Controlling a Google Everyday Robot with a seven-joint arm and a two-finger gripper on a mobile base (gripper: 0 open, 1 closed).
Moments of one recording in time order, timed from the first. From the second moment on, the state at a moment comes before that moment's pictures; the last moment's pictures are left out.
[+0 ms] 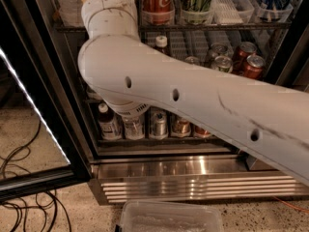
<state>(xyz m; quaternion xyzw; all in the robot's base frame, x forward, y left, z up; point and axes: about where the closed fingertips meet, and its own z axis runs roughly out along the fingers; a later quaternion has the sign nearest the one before) 0.624 0.088 1.103 -0.14 0.60 -0.03 0.79</state>
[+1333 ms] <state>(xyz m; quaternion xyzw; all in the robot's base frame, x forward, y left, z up) 0.537 0.100 1.132 -0.17 0.59 0.20 0.76</state>
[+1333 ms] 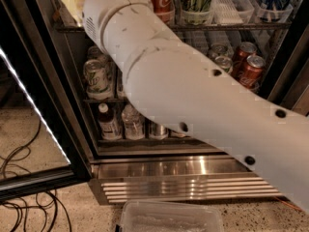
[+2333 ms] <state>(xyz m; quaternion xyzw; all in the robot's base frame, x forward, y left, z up) 0.485 0.087 1.040 -0.18 0.67 0.30 0.66</state>
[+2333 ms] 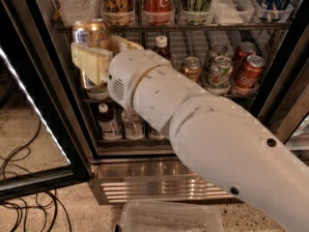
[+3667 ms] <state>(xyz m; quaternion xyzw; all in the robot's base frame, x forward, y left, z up) 0.457 0.090 0.999 -0.21 0.67 0.35 0.62</state>
